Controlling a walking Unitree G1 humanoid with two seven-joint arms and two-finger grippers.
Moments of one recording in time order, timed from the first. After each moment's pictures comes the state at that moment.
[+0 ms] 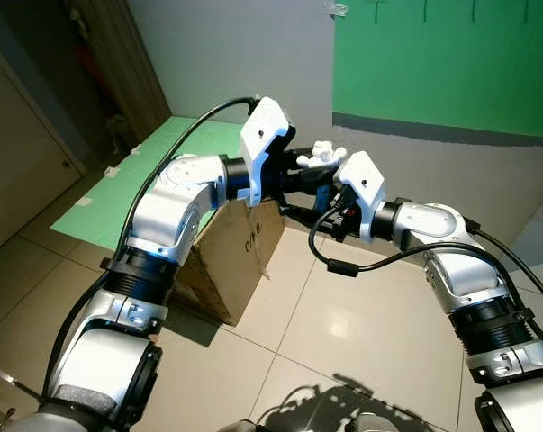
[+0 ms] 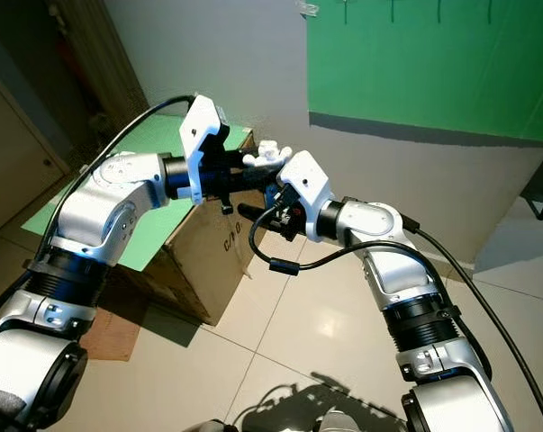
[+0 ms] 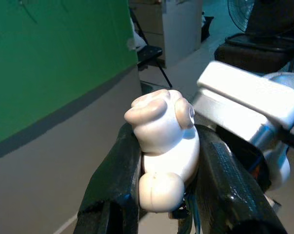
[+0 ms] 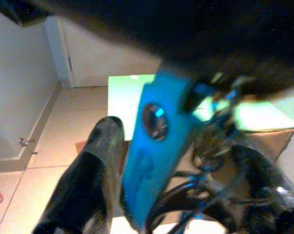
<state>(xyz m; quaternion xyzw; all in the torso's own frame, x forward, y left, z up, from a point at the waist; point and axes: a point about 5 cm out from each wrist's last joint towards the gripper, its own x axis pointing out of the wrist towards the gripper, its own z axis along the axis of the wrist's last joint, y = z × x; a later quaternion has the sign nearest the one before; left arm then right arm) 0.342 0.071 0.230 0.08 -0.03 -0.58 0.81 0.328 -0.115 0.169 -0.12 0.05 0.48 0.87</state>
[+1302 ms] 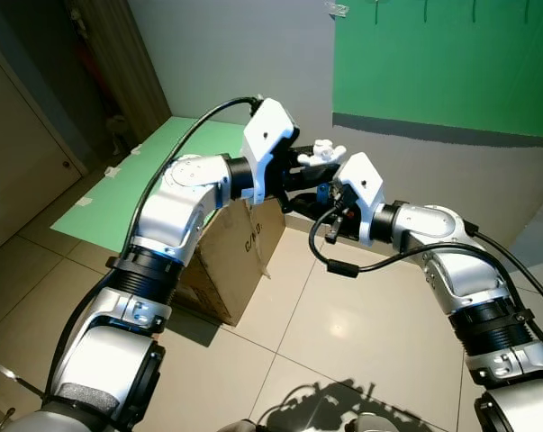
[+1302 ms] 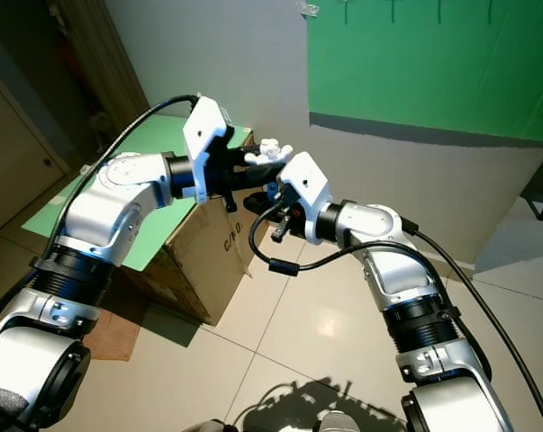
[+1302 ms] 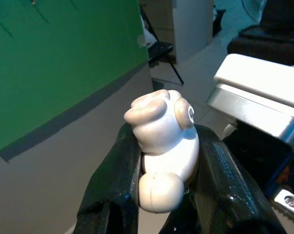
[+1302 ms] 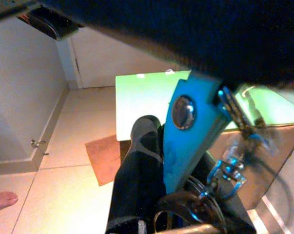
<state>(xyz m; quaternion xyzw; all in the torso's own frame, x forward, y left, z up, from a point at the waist) 0.346 0.067 0.223 0.10 -0.03 -0.56 0.82 0.326 -0.115 0.166 -0.10 0.07 0.49 0.86</state>
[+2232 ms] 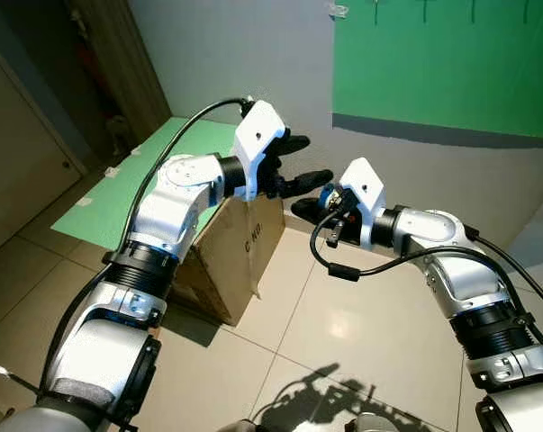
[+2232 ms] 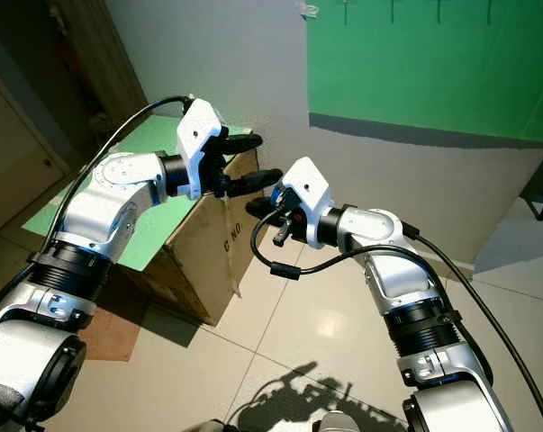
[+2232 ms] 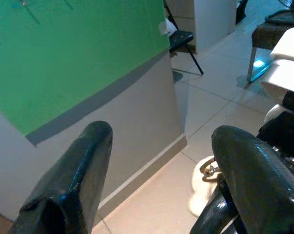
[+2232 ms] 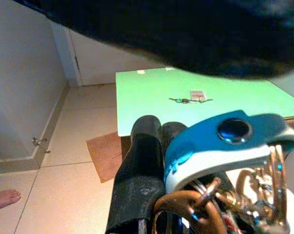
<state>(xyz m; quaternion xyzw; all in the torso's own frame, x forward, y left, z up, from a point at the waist) 0.358 0.083 0.218 0.12 -0.02 -0.52 0.85 0.325 -0.117 0.161 -0.10 0.07 0.49 0.87</state>
